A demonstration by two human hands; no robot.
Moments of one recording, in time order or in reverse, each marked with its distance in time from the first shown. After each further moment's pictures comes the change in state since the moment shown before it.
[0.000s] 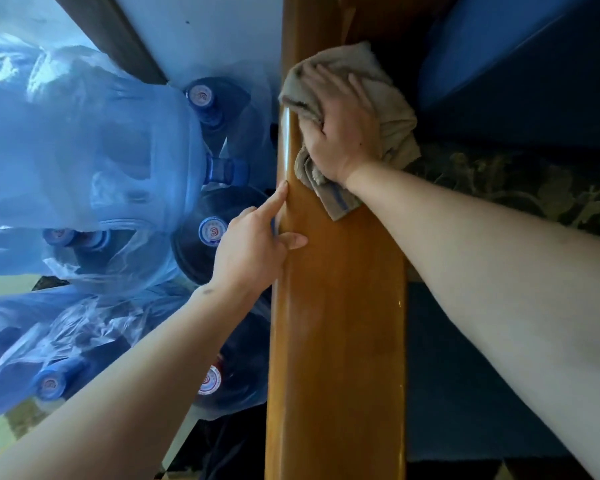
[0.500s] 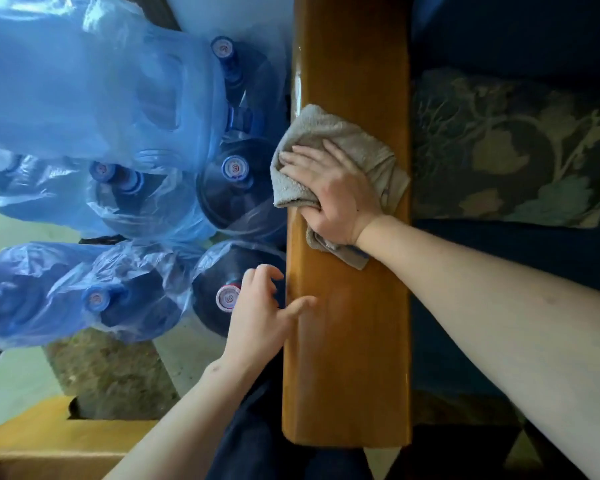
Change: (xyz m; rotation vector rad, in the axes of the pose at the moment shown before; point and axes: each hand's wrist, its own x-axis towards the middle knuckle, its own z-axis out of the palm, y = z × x) left_hand -0.206 -0.073 0.059 -0.068 0.058 -0.041; right_hand -0.194 -0.043 -0.015 0.014 -0.254 -0.369
